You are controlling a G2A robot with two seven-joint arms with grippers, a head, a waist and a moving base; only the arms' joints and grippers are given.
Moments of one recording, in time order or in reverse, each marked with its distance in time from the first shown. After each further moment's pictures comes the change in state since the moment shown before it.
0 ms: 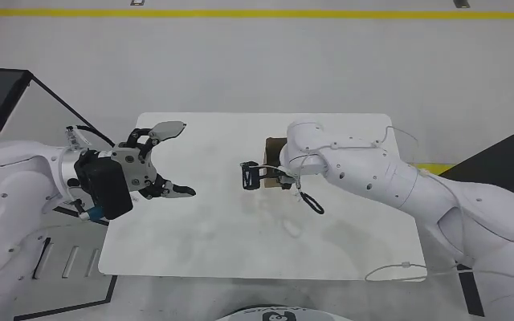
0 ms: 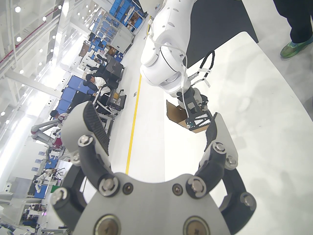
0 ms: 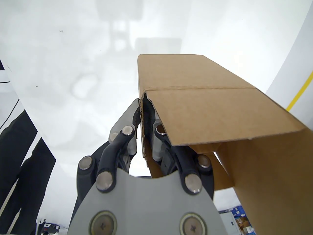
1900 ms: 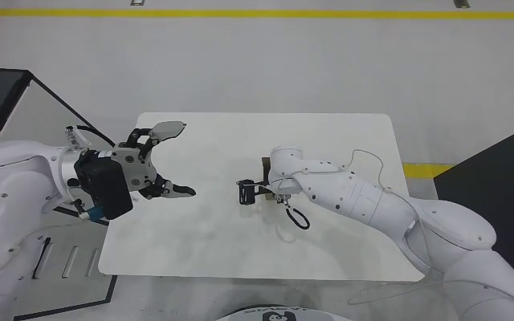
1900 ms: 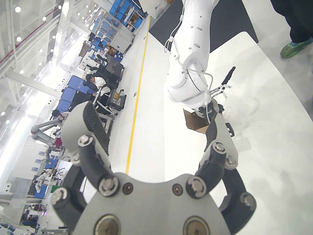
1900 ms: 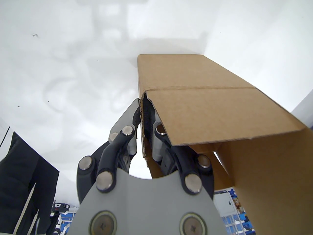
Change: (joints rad) left arm 0.000 0.000 0.000 0.000 0.000 0.000 0.000; right arm -0.157 -0.140 0.001 0.176 -0.207 0.022 0.022
